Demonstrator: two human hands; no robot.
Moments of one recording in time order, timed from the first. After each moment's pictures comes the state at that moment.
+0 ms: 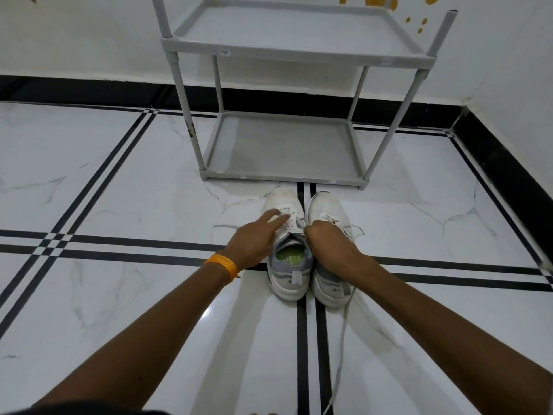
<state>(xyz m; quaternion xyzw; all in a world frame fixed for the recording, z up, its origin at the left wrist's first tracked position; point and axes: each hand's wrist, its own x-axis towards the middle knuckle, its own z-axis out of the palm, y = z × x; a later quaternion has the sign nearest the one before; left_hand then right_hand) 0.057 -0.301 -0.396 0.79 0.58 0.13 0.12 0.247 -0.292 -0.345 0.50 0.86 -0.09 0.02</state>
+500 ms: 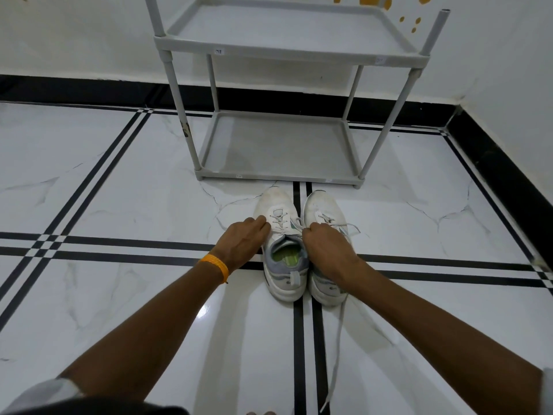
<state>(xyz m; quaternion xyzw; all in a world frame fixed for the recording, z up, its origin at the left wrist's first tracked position) 0.043 -0.306 -0.401 0.84 0.54 0.02 -0.06 0.249 -0.306 -0.342 0.49 0.87 0.01 0.08</state>
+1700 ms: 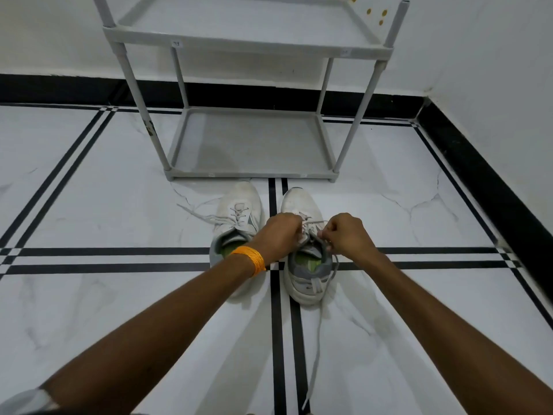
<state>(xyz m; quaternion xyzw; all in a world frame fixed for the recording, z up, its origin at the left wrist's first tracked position) 0.162 -0.281 -0.366 0.80 0.56 0.11 0.18 0.322 -0.281 -0.339 0.71 0.61 -0.31 -0.13</state>
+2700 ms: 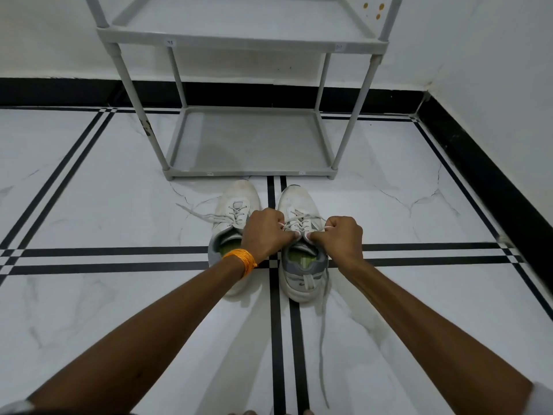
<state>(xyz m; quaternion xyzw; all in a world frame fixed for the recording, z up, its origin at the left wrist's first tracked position) 0.152 -0.290 -0.365 0.67 0.67 0.23 0.23 0.313 -0.296 -0.356 0.73 0.54 -0.30 -0.29</state>
